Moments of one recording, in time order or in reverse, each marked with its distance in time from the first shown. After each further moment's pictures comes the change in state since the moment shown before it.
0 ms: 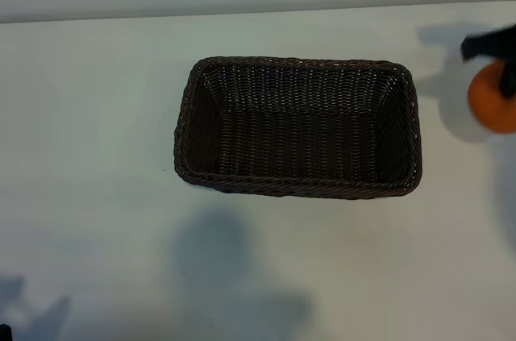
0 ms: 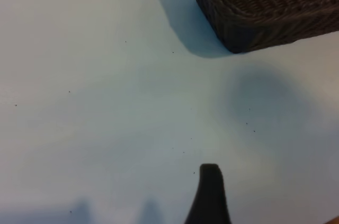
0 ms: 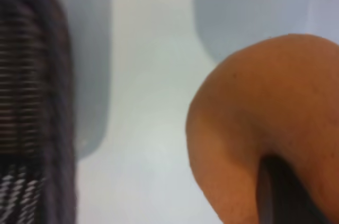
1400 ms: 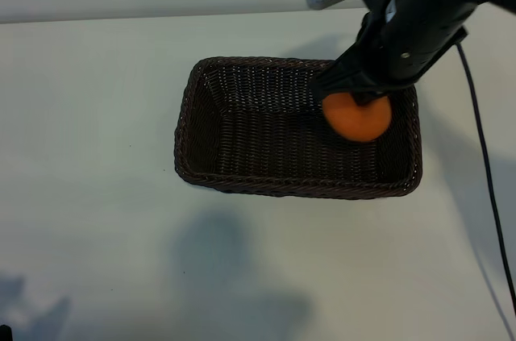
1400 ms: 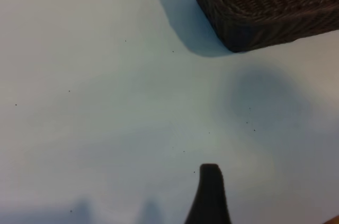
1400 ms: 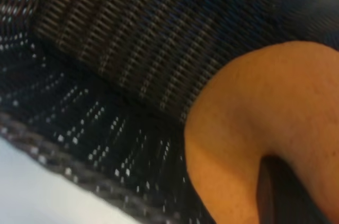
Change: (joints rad) left arm 0.000 0.000 0.000 0.000 0.002 0.002; right arm 0.480 0.053 -0.067 -0.016 -0.111 0.019
